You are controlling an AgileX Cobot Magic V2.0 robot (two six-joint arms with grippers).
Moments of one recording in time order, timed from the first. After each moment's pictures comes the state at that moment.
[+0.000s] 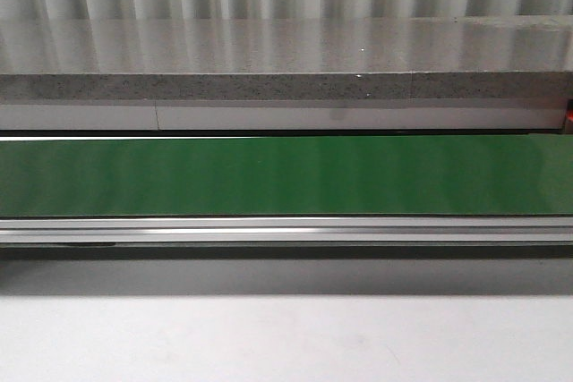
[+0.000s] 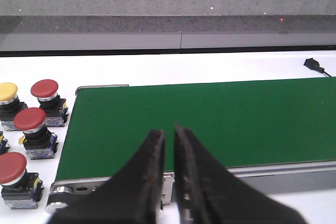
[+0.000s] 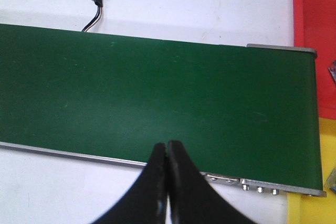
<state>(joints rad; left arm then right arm) -0.15 0.37 -0.42 0.00 0.46 -0.06 -0.08 0.91 -0.80 0.26 0.72 -0.22</state>
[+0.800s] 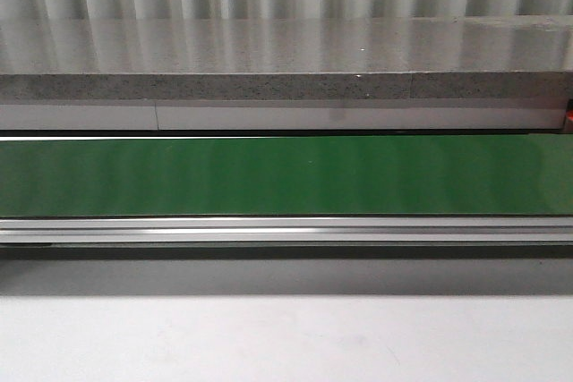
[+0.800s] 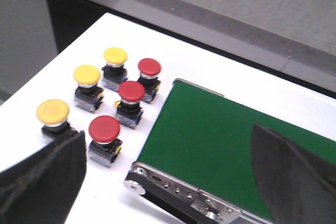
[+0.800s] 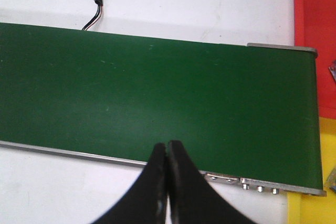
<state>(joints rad) 0.06 0.57 -0.60 0.31 0.59 -0.59 -0.08 0.91 -0.80 0.26 0.72 -0.22</state>
